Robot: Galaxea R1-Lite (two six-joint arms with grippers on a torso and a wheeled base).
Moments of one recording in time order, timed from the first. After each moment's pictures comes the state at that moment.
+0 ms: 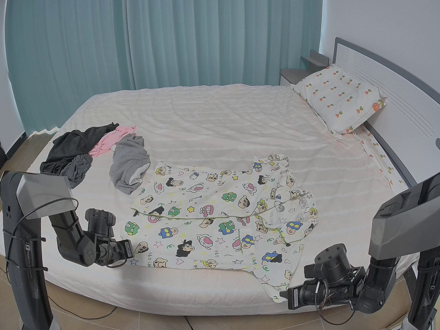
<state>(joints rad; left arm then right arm) -0.04 2.35 -0.62 -0.80 0.01 -0.35 0.64 2.23 -0.22 -1.17 0.10 0.48</state>
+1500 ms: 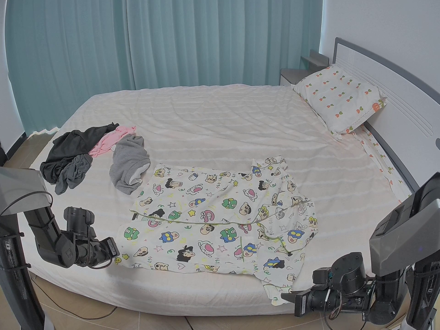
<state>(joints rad) 0.04 2.18 -0.49 -0.80 -0.11 -0.50 0.67 2.24 -0.02 -1.55 0.10 0.48</state>
